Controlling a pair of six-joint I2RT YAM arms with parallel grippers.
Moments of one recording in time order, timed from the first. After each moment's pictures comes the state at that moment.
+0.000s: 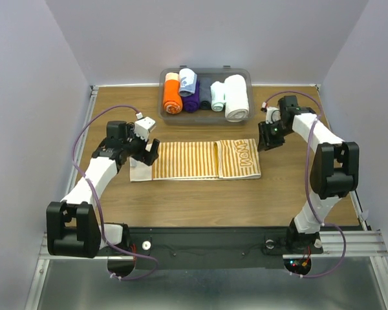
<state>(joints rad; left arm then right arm) -0.10 1.25 0.80 -0.29 0.41 0.35 0.08 1.80 1.37 -0.82 -0.40 -0.15</state>
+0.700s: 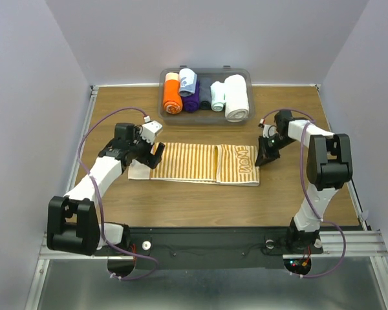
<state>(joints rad) -0.16 1.26 0.79 -0.29 0.34 0.35 0.03 1.93 1.29 -0.80 -0.51 -0.09</state>
